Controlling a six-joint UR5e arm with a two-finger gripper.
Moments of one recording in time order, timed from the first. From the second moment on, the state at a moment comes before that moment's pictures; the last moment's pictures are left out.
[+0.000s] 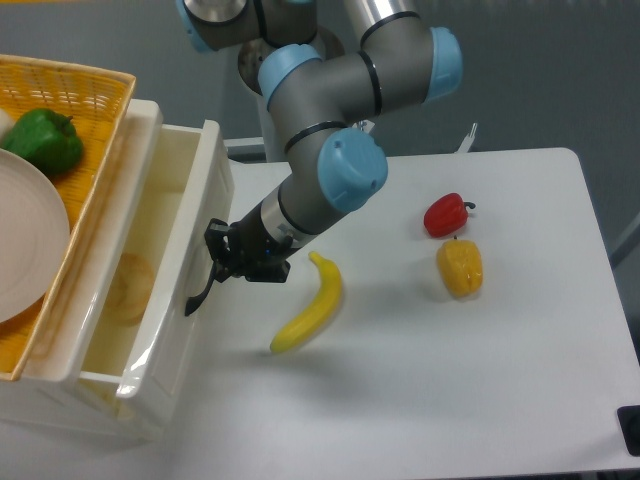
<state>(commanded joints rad) 2.36 -1.88 -1.54 -1.51 0.98 0.69</state>
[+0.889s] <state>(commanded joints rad) 2.30 -1.88 -1.54 -1.50 0.98 0.64</state>
